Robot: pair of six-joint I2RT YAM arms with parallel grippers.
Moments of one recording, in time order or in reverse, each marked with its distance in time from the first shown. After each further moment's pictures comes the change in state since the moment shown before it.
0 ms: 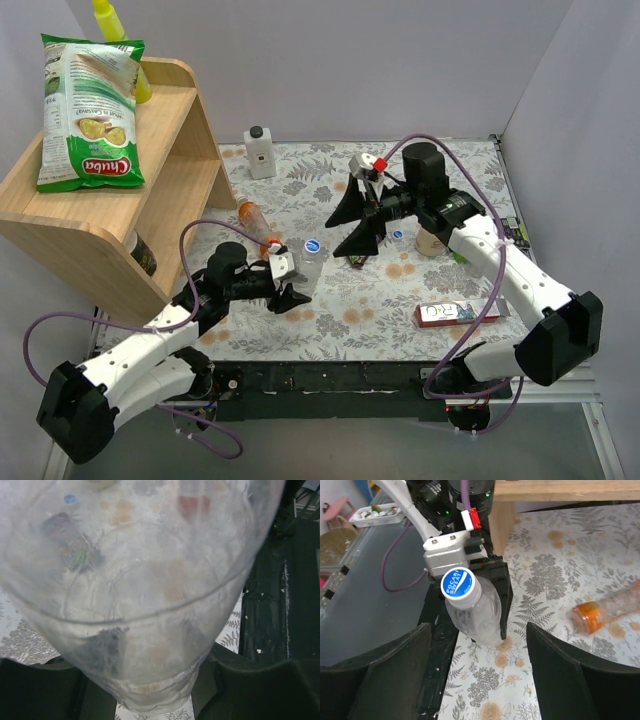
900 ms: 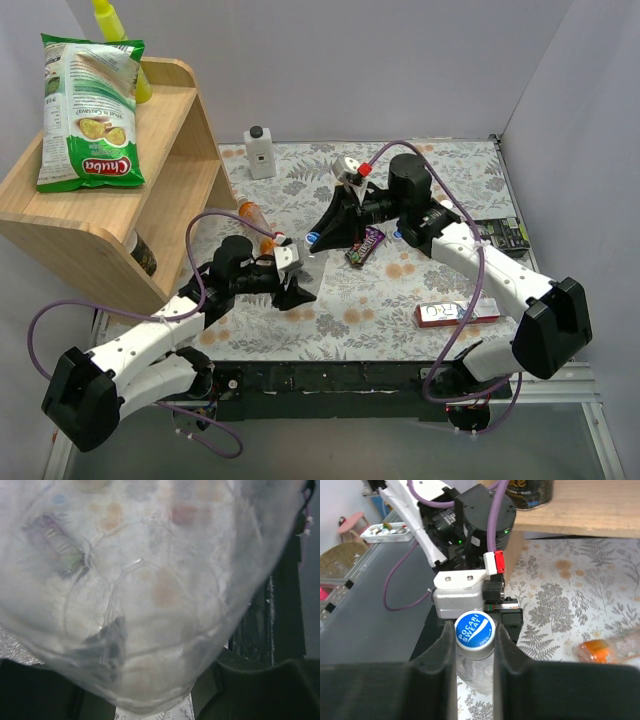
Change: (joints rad) left arm 0.000 0.091 0.044 0.017 0.069 -0.065; right arm 0.119 0.061 -0.132 0.546 -0.004 0.316
